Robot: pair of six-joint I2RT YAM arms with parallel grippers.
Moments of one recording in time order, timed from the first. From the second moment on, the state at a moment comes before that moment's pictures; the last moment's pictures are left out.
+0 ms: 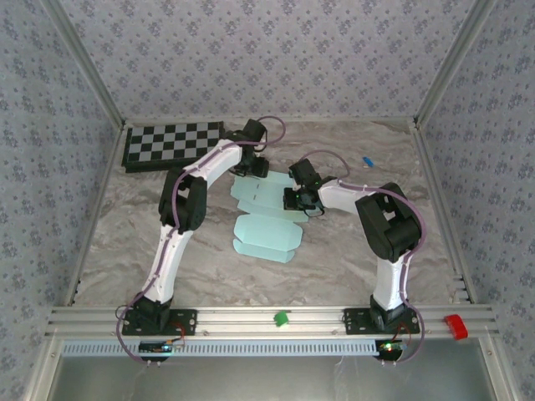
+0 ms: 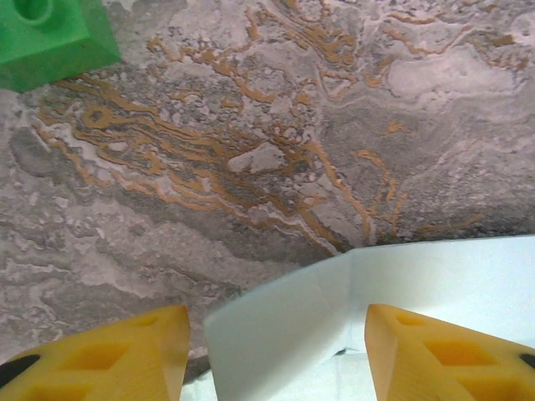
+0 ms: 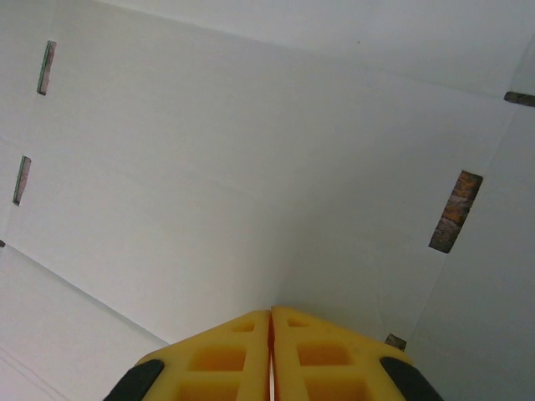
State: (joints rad) left arm -0.50 2.42 2.11 -0.87 -0.03 -0.23; right arm 0.53 1.91 1.15 -0.27 -0.12 0.48
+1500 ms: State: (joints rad) left arm -0.54 2.39 2.10 -0.80 0.17 -0.17; right arm 0.53 1.92 1.15 -0.25 -0.12 0.48
